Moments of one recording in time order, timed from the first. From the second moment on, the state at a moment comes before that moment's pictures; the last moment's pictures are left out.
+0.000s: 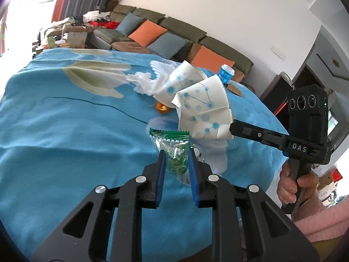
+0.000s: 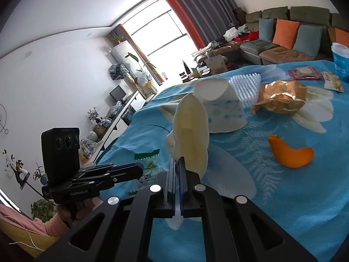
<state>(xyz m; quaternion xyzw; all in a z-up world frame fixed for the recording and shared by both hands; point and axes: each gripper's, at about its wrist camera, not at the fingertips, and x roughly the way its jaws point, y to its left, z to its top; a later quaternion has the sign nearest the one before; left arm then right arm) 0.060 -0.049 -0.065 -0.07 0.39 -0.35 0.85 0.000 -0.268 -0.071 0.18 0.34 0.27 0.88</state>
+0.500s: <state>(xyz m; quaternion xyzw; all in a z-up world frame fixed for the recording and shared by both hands) 0.043 0.031 -0.043 -0.11 0.35 -0.27 0.89 0.020 -0.224 -0.059 0.17 0.34 0.32 0.87</state>
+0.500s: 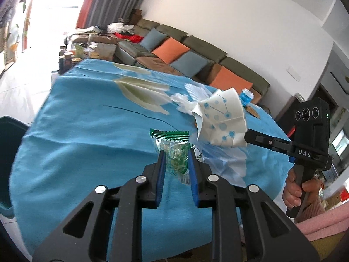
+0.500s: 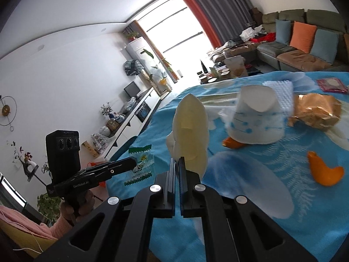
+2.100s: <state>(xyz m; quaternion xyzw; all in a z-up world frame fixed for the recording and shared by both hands) -0.011 0.244 -0.025 -0.17 0.30 -0.01 0.94 0.087 -0.020 -0.040 0.09 0.37 0.50 0.78</state>
